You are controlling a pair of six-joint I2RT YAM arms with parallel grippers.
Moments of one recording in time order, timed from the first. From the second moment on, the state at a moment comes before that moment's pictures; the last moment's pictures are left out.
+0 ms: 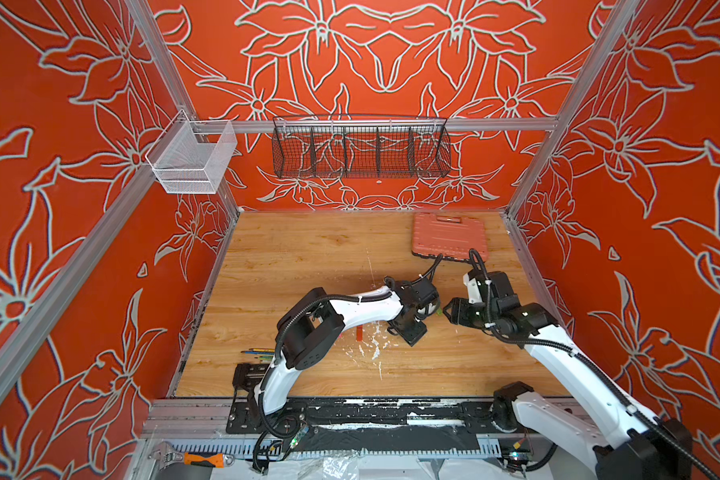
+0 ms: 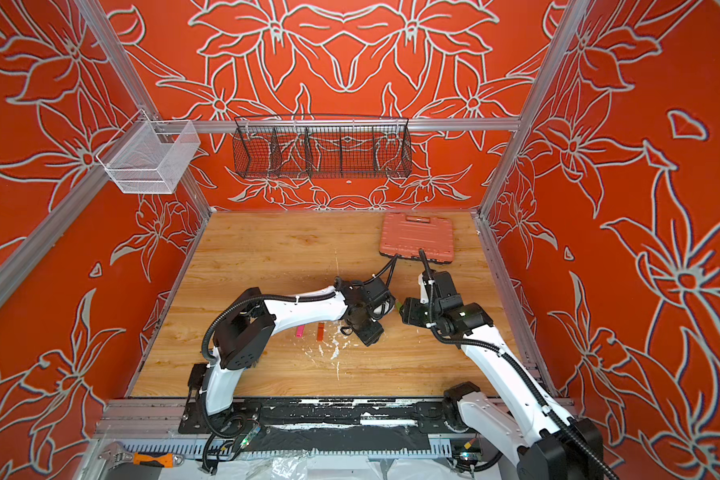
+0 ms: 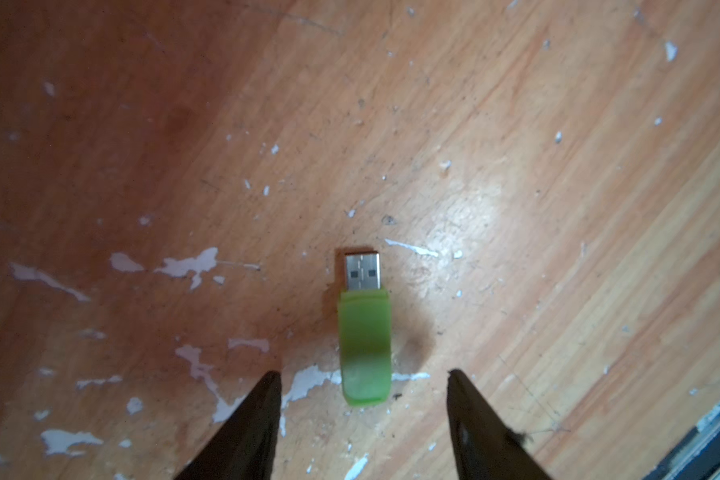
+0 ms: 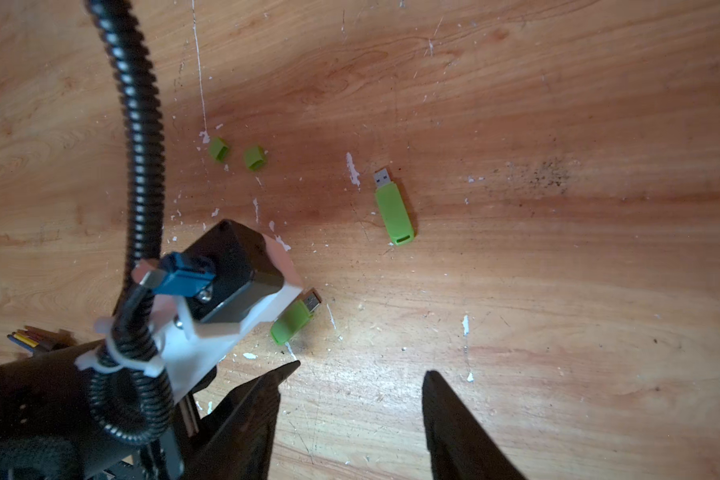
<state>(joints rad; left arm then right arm) -0.96 2.09 1.56 -0.77 0.11 -0.13 0.31 0.95 0.74 -0.74 -0.14 0.51</state>
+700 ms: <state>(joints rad) -1.01 2.12 1.57 -0.75 -0.03 -0.11 0.30 0.81 0.74 -0.78 -0.08 0.51</state>
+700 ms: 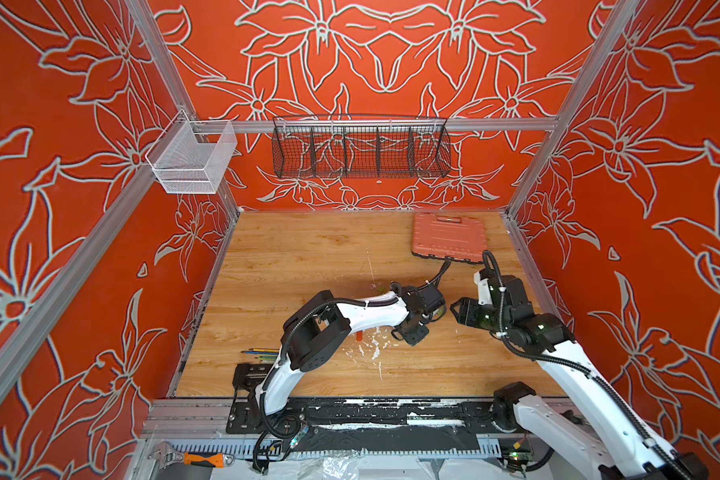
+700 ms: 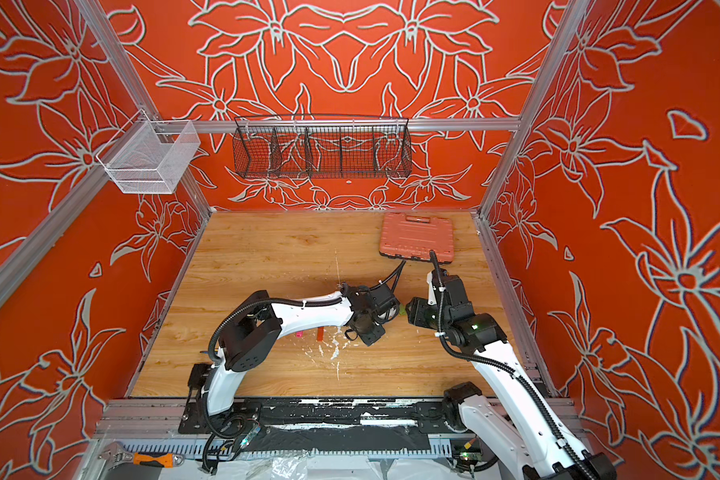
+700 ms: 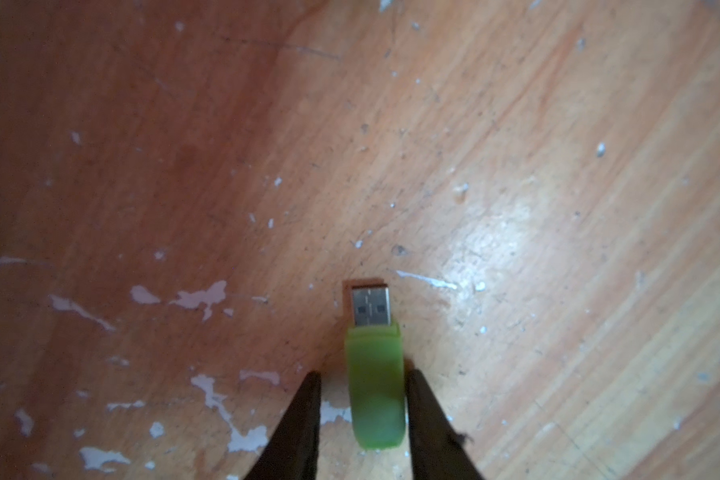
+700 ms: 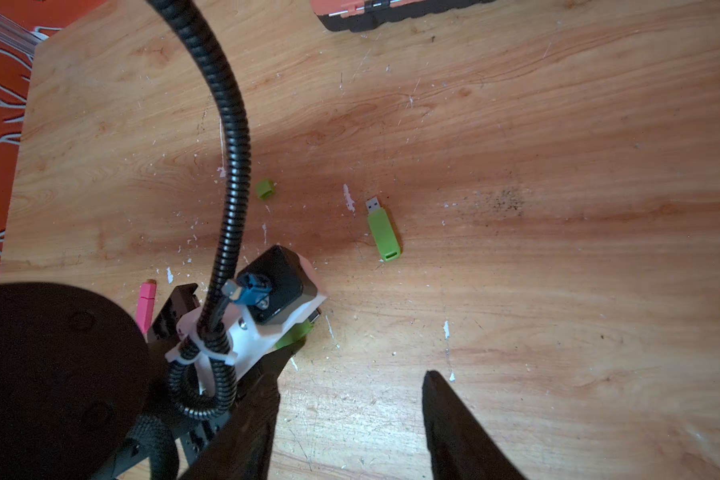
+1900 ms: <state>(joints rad) -0.56 1.17 0.97 -0.67 0.31 -0.29 0.56 2.08 1.62 -0.89 0.05 0.23</state>
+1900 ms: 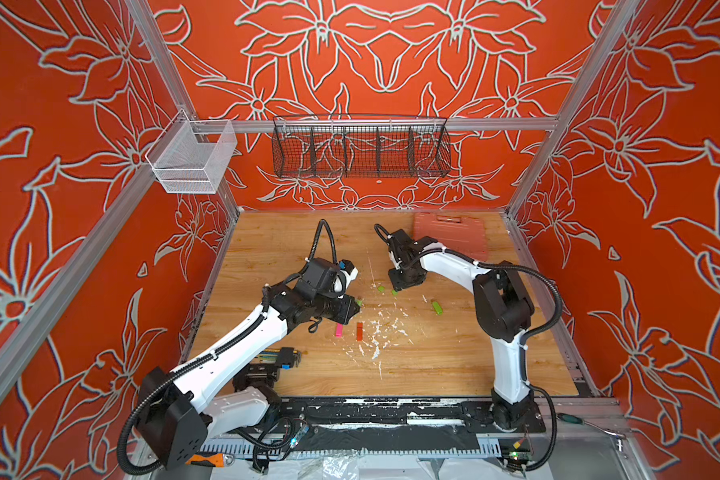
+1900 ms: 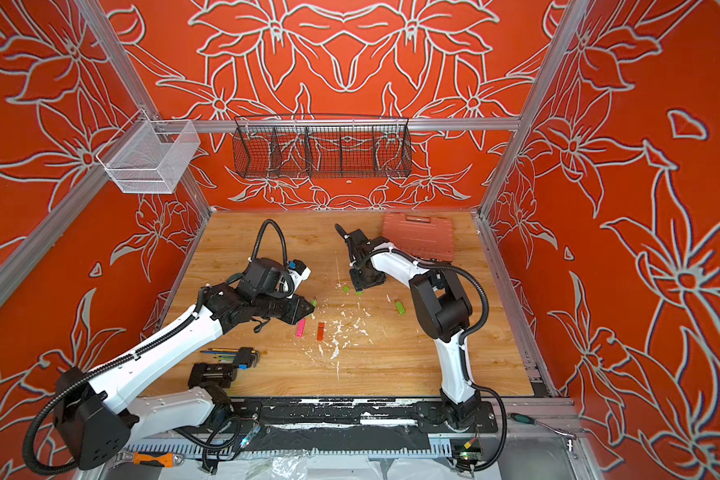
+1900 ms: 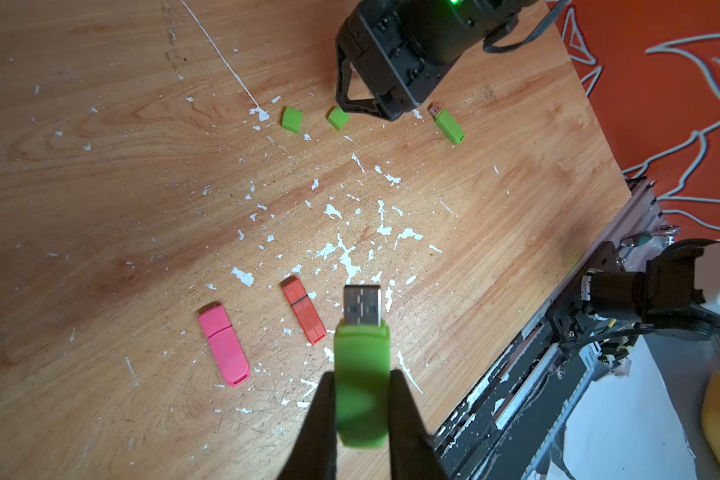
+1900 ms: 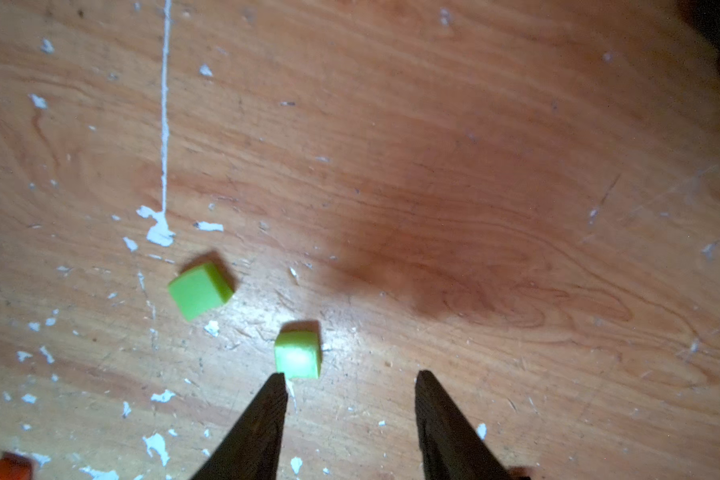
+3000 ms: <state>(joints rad) -0.54 1.17 0.96 -0.65 0.34 -0.30 0.60 2.21 1.74 -0.98 0.07 0.20</state>
